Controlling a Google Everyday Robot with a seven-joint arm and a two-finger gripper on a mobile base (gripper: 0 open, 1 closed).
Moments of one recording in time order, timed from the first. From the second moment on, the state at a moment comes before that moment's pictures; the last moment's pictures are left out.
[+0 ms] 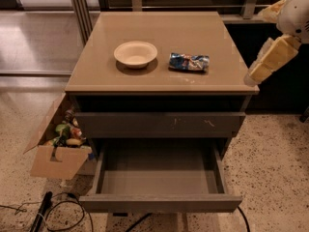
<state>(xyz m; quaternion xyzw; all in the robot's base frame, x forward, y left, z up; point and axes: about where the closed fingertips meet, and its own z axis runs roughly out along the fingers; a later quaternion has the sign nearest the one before) 0.542 -0.222 0.985 -0.56 0.77 0.03 0.31</state>
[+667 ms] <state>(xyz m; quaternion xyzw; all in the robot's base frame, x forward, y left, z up) 0.584 -0.203 0.950 -0.52 0.78 0.08 0.33</state>
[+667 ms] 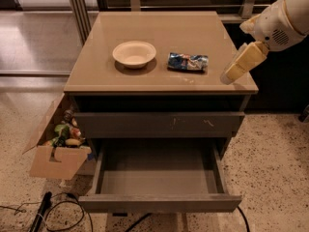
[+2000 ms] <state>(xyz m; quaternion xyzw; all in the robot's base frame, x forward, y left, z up) 0.697 -0.133 0.909 -0.53 0.74 0.10 0.39</state>
